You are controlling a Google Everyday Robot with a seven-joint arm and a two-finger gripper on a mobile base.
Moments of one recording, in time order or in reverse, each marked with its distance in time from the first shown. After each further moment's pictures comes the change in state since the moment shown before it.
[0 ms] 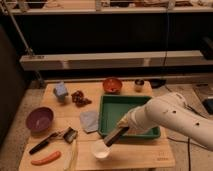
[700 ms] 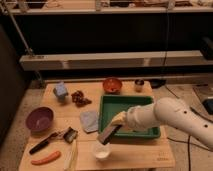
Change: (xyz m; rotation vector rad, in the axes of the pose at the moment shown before) arm -0.002 -0.025 0.004 0.252 -0.160 -0.193
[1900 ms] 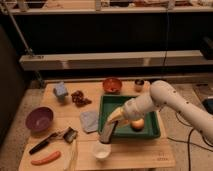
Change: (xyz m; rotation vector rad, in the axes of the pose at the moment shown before) arm 0.020 -0.007 0.032 0.060 -0.239 -0.234
